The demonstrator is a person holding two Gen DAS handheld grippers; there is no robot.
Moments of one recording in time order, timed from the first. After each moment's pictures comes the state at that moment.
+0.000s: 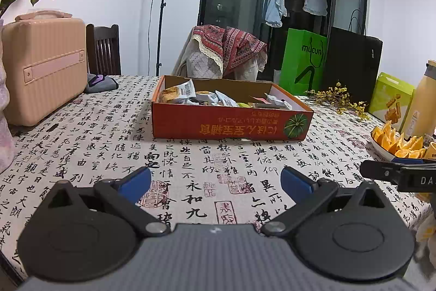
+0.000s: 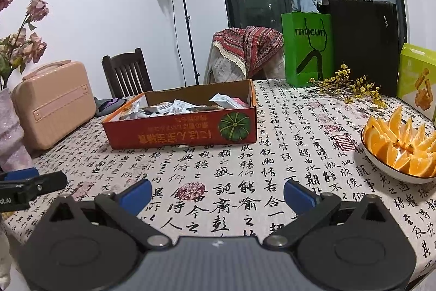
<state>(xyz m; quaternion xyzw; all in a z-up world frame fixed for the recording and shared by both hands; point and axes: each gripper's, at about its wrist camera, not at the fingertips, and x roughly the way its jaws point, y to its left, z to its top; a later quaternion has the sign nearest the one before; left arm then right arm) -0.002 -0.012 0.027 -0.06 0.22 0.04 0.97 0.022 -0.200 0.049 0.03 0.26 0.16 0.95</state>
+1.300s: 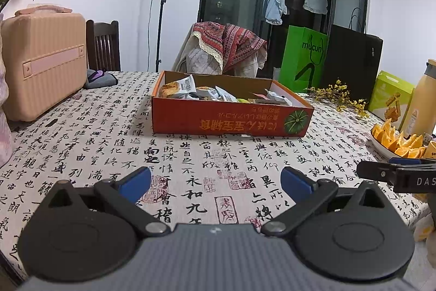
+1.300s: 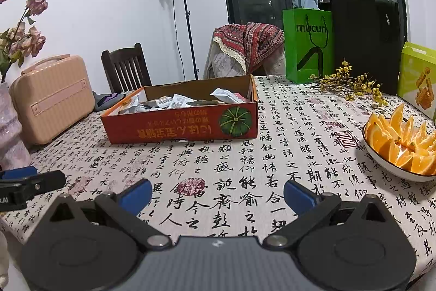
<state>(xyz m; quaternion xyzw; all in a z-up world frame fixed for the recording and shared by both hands) -0.002 -0.011 0.022 -0.06 0.22 0.03 0.97 0.024 -0.197 0.043 0.03 0.27 0.16 0.95</state>
